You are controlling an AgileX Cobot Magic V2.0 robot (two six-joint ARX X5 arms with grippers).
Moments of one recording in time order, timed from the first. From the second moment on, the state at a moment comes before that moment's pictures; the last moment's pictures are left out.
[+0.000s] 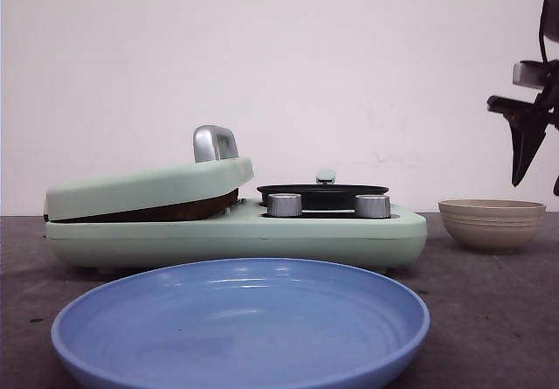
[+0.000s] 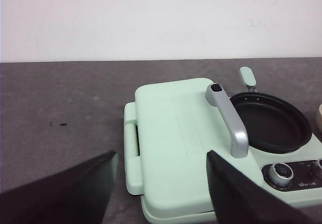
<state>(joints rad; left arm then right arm) -0.51 0.53 0.75 -0.47 -0.28 -0.15 -0.10 1.77 1.34 -0.60 -0.23 0.18</state>
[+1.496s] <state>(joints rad) -0.51 0.53 0.75 -0.47 -0.28 -0.16 -0.10 1.93 1.34 -0.48 -0.25 0.18</state>
